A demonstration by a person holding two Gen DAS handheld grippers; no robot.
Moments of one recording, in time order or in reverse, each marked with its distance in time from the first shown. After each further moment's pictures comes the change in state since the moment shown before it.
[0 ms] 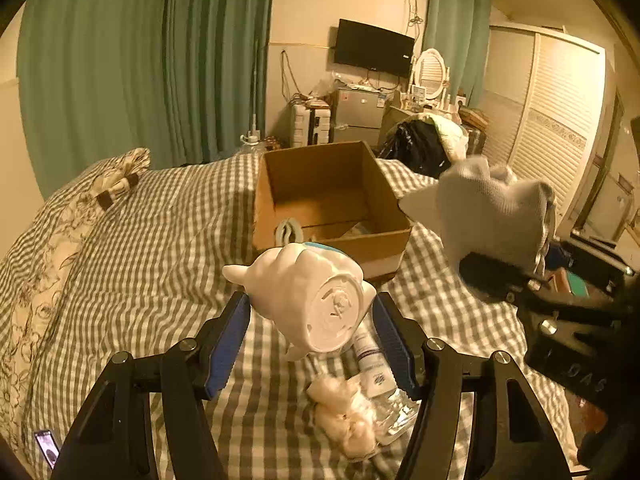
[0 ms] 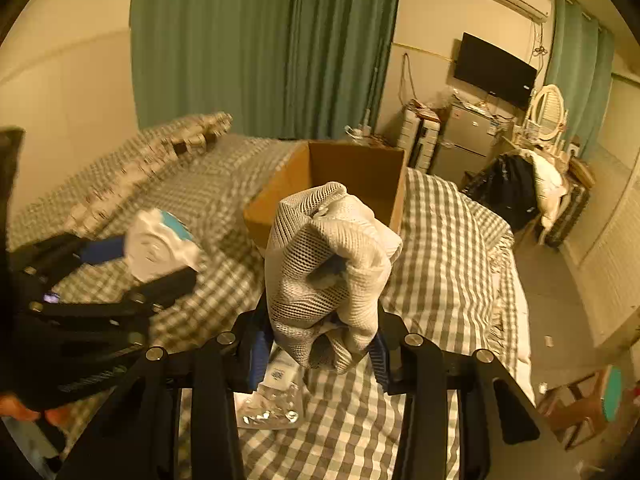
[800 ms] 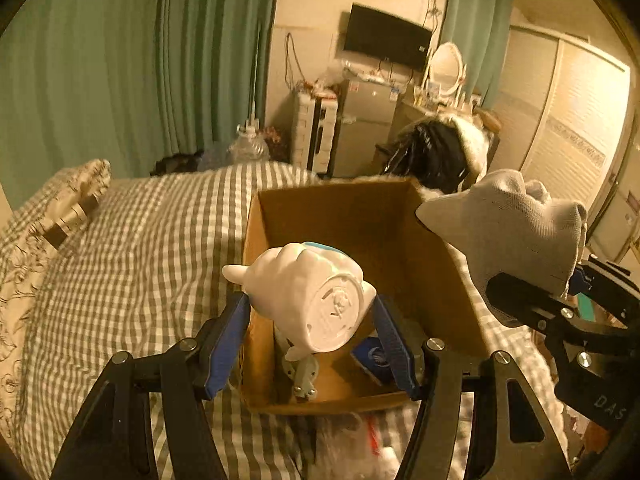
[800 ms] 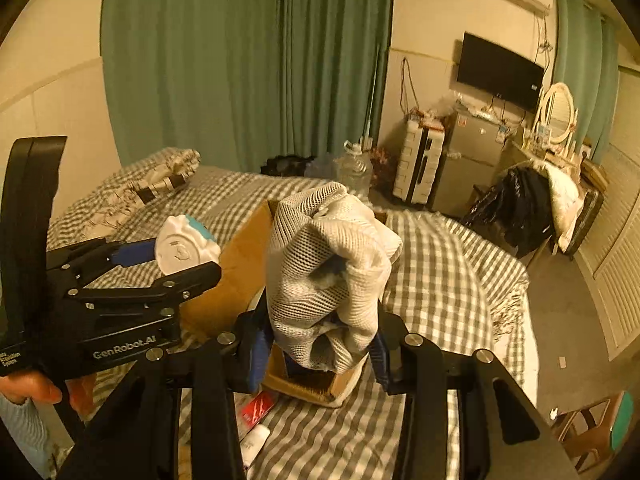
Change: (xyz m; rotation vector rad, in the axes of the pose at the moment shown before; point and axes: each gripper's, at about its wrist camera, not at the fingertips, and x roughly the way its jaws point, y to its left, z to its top) left arm 0.166 0.034 0.105 -0.043 0.071 -0.005; right arm 0.108 -0.073 0.106 0.032 -0.007 0.029
